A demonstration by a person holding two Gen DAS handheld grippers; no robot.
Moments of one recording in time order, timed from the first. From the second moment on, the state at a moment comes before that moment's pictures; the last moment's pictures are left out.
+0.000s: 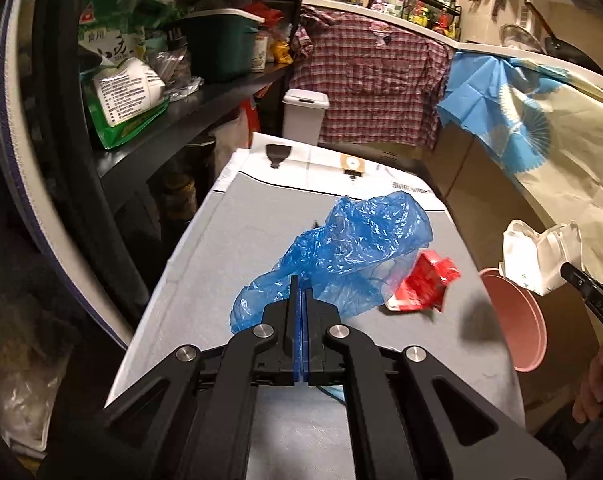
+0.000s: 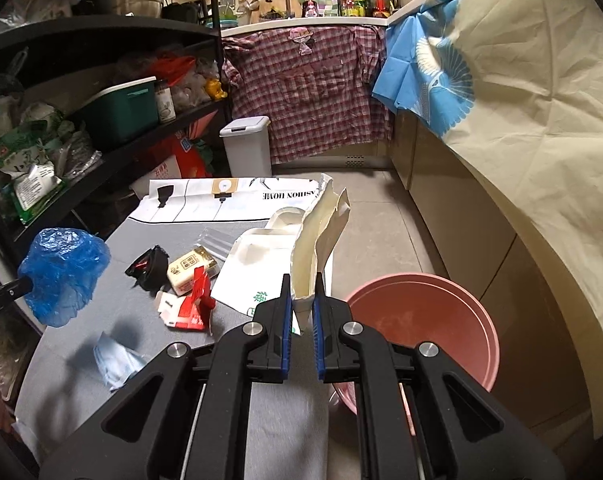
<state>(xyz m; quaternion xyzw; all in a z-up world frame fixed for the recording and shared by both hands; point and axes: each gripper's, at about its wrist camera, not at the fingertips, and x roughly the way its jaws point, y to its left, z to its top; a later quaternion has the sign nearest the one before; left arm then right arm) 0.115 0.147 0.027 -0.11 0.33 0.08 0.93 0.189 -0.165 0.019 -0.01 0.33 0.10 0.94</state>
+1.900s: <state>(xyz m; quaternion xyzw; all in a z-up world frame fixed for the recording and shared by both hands) 0.196 -0.048 0.023 -0.04 0.36 -0.08 0.93 0.210 -0.326 0.027 0.08 0.30 -0.06 0.95</state>
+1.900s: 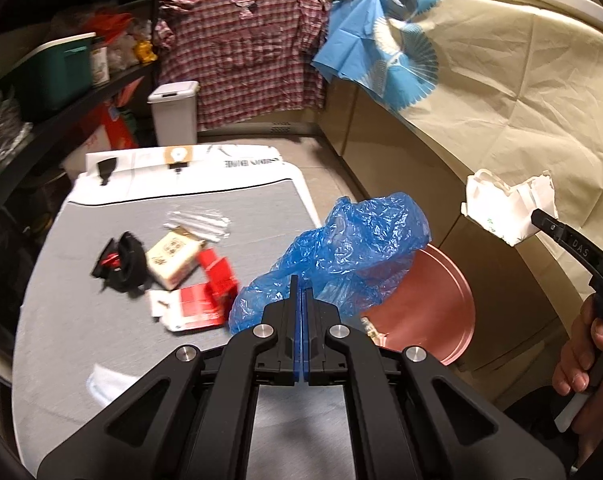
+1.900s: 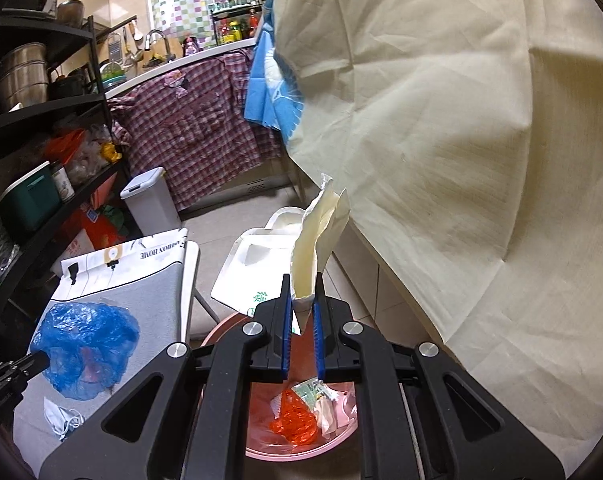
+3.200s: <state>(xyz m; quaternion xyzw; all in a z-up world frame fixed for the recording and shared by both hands) 0.268 -0.153 -0.064 -0.03 0.45 -0.17 0.88 0.263 -0.319 -0.023 0.05 0.38 -0.05 0.92</state>
